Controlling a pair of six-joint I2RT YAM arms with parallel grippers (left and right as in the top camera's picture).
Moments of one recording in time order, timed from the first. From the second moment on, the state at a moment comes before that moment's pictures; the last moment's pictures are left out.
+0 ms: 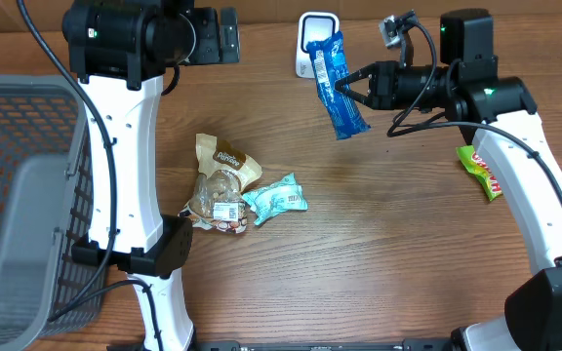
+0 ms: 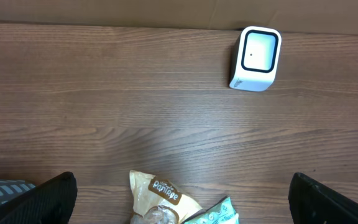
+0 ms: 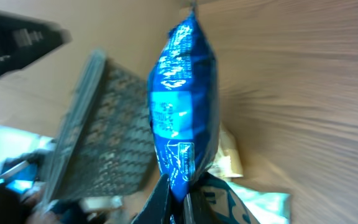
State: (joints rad) left arm -0.19 2.10 2.85 -1.65 -0.05 -0.22; right arm 0.19 1.68 1.52 -0.55 -0.91 0.35
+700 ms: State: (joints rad) left arm -0.19 2.10 2.85 -1.65 -0.05 -0.22; right arm 0.47 2.14 1.53 0.27 0.43 -0.30
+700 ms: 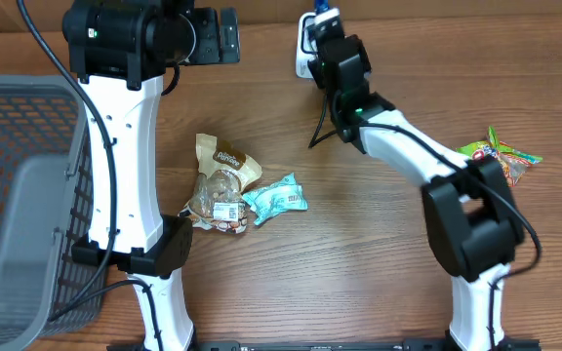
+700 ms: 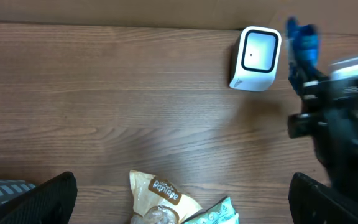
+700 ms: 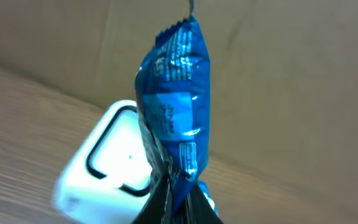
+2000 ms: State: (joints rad) left arm -0.19 2.10 2.85 -1.65 -0.05 -0.22; right arm 0.45 2.33 1.53 0.61 0.56 -0.93
